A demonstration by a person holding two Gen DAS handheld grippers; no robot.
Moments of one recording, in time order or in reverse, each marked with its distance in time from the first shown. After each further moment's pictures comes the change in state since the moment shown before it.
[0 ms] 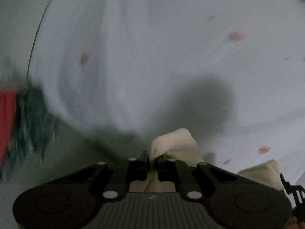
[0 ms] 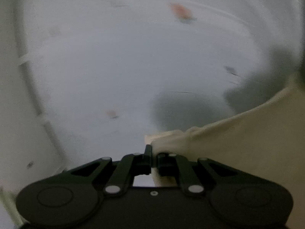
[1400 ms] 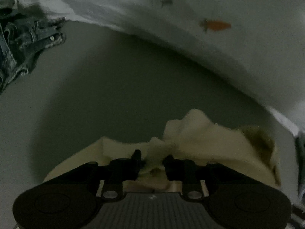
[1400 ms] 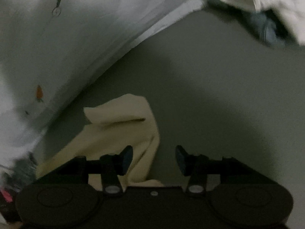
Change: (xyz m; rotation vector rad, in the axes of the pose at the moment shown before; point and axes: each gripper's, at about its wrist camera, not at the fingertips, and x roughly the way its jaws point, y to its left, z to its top) left arm 0.205 0.067 -0.208 0.061 0.680 0.326; right arm 0.013 -0.174 -0.024 -0.407 0.278 -1.208
